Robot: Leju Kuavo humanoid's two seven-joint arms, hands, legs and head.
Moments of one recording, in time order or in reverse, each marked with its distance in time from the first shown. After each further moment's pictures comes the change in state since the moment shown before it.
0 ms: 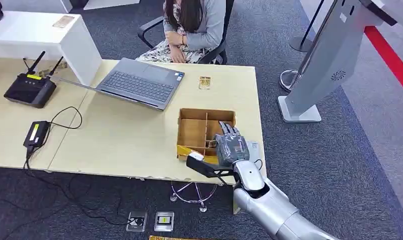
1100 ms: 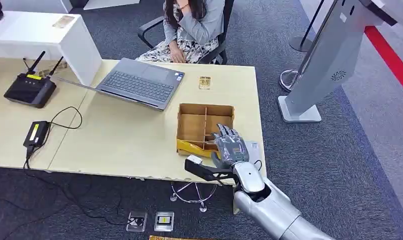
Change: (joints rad) left arm 0.000 0.000 0.000 0.000 0.001 -0.005 -0.001; right arm 0.028 -0.029 0.000 -0.122 0.031 0.106 0.047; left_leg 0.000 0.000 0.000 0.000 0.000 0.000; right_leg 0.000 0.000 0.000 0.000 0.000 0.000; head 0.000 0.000
